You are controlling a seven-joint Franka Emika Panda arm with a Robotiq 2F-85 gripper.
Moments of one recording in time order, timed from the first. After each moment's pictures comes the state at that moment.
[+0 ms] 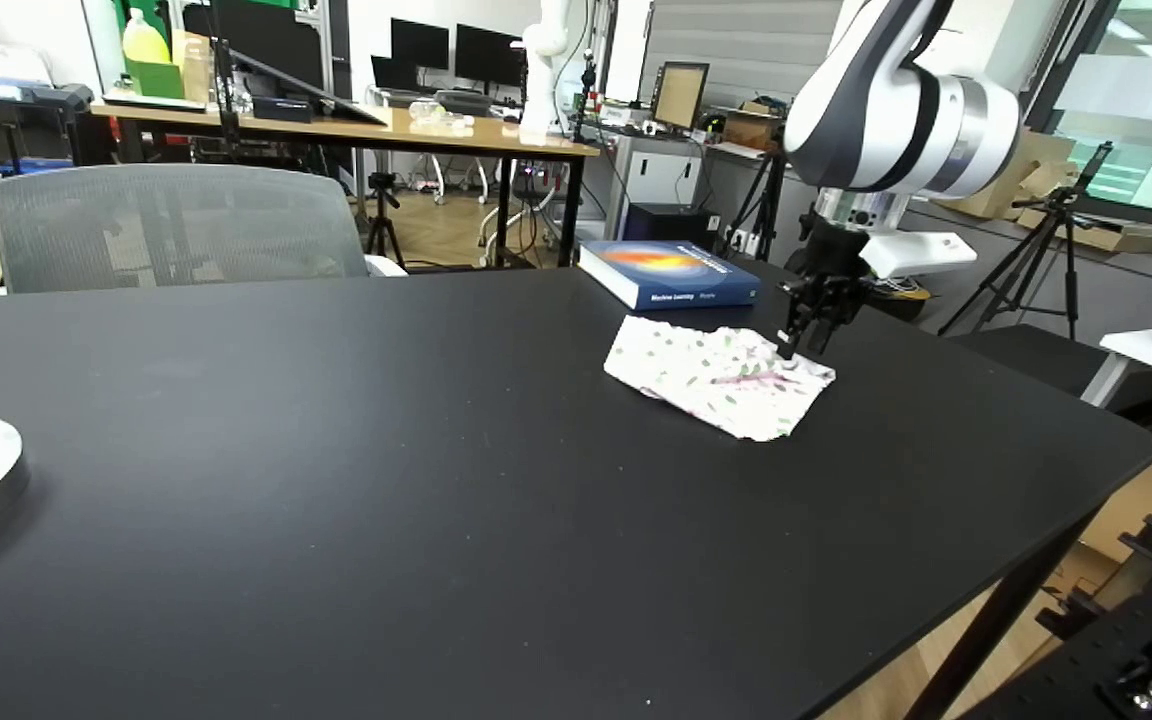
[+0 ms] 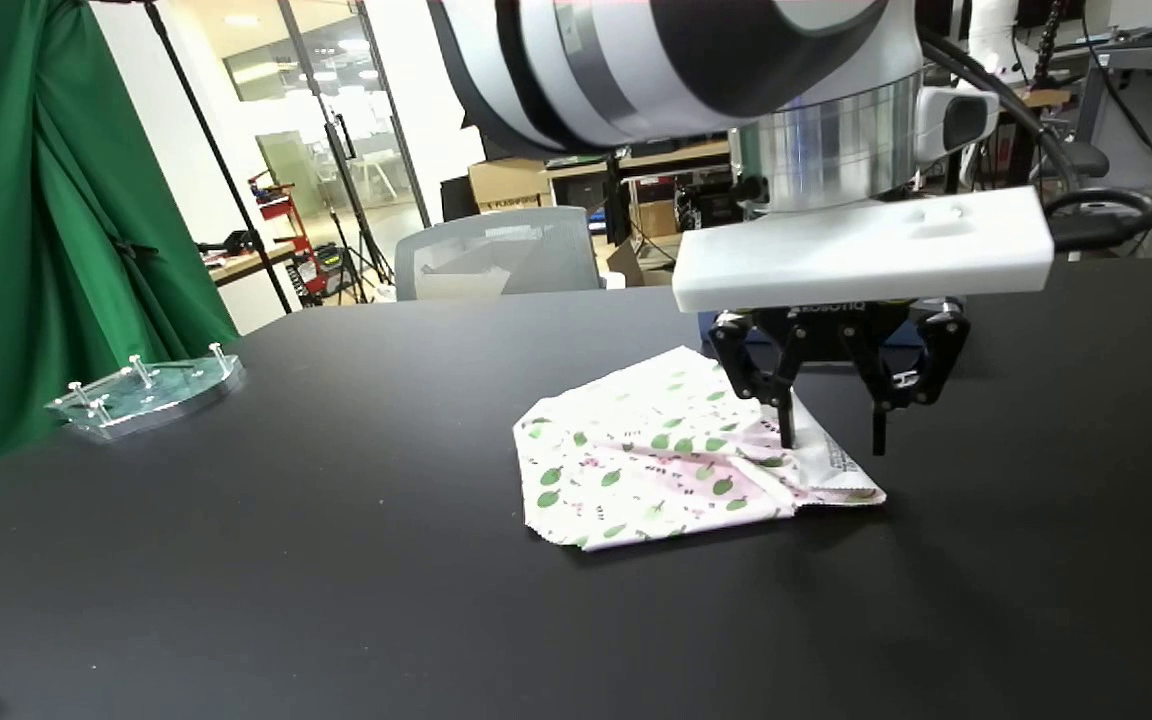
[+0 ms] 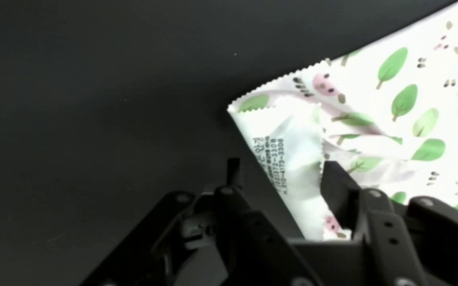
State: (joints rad) arm -0.38 0.57 -0.06 -2.15 0.05 2.83 -0.49
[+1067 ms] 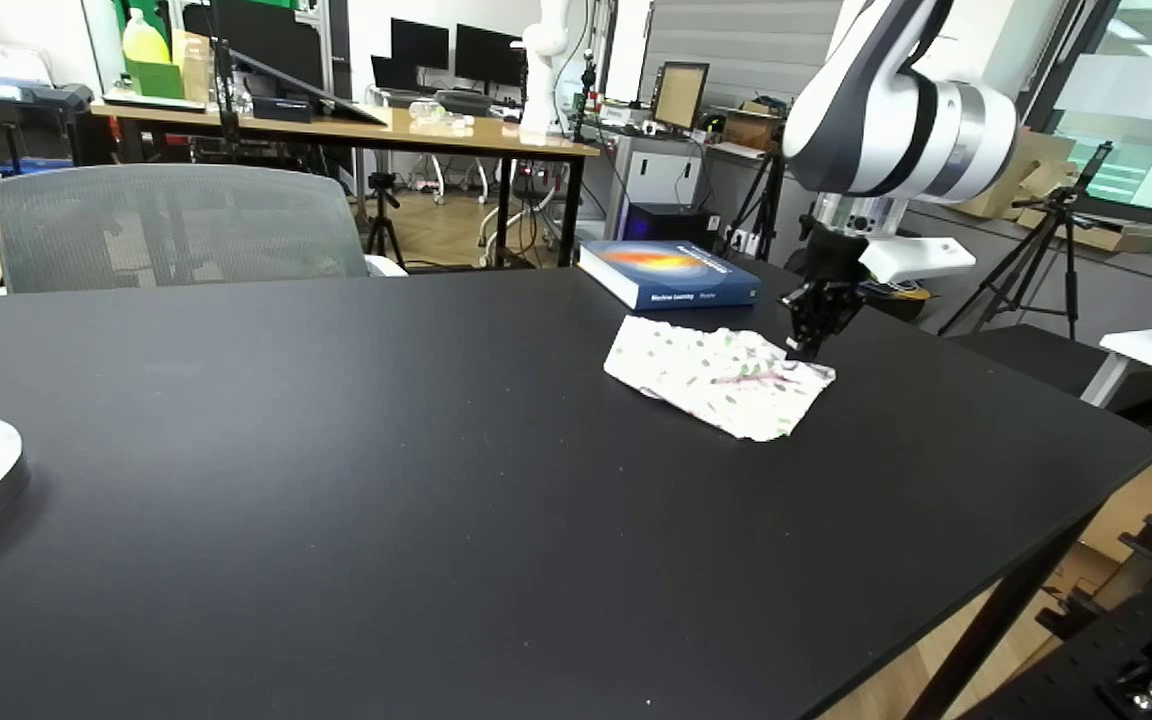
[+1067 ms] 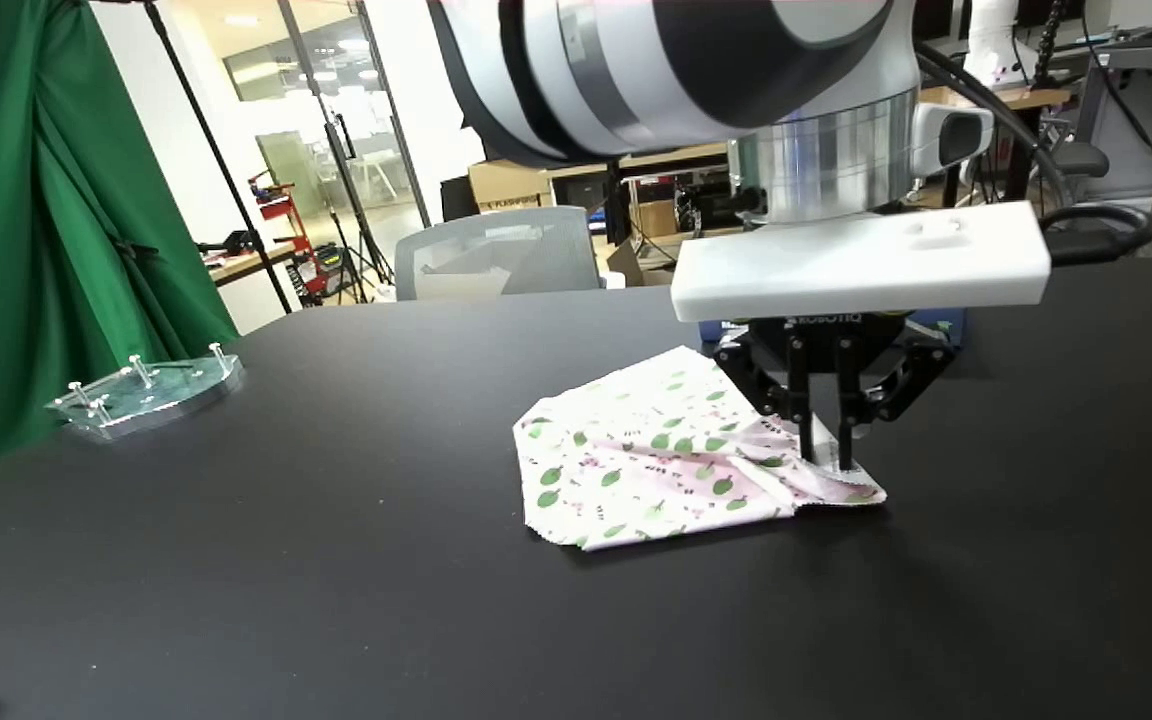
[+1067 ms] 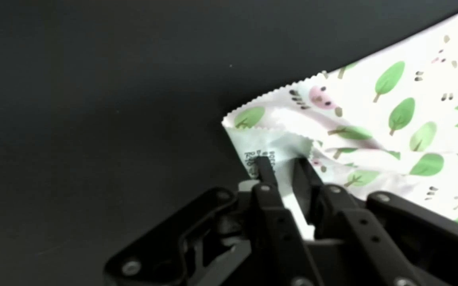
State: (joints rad) arm -0.38 0.58 -0.06 -2.14 0.04 2.81 -0.49
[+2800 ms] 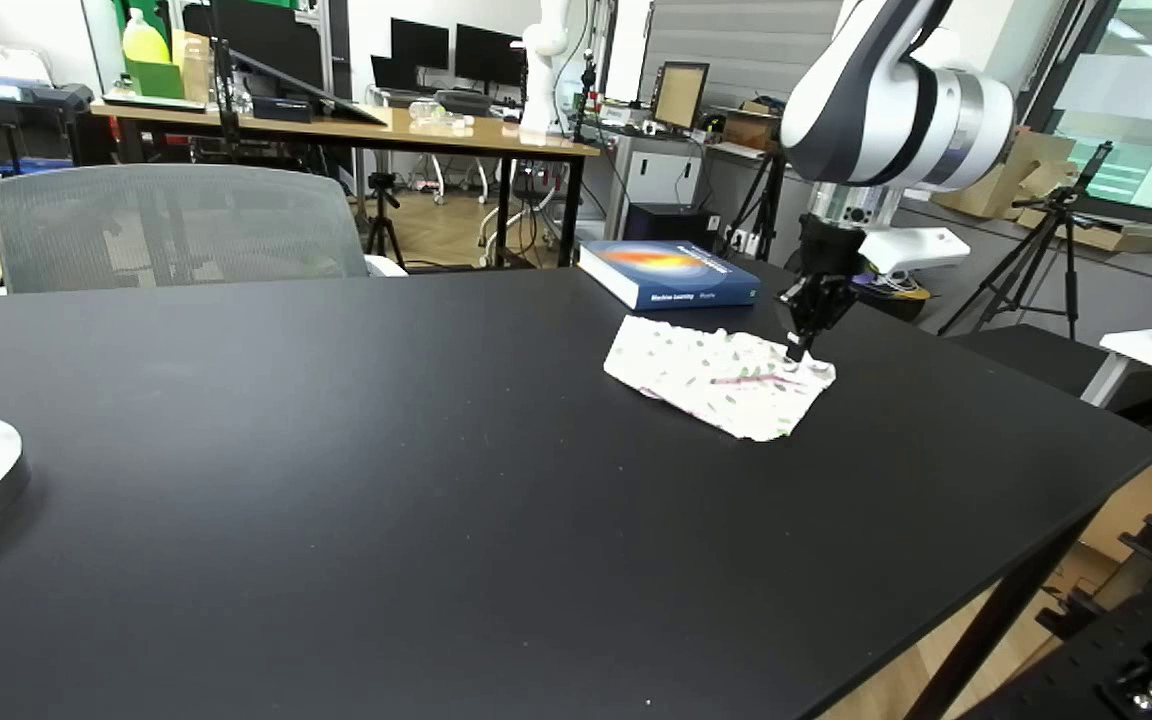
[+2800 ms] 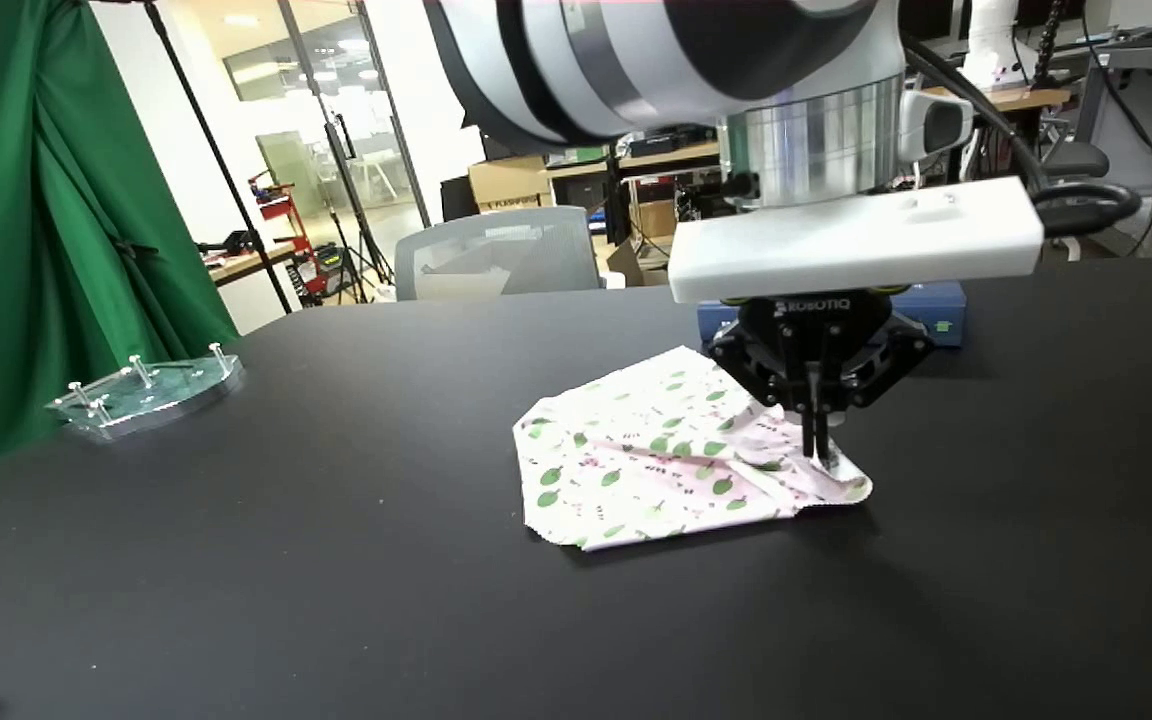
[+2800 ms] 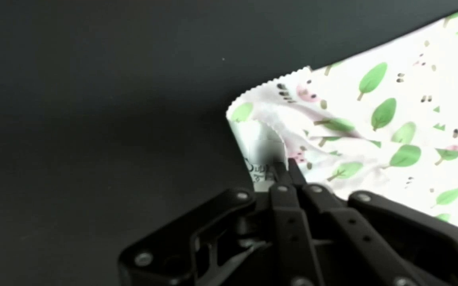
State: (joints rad) arm -0.39 0.57 -0.04 -2.14 0.00 2.76 -0.49
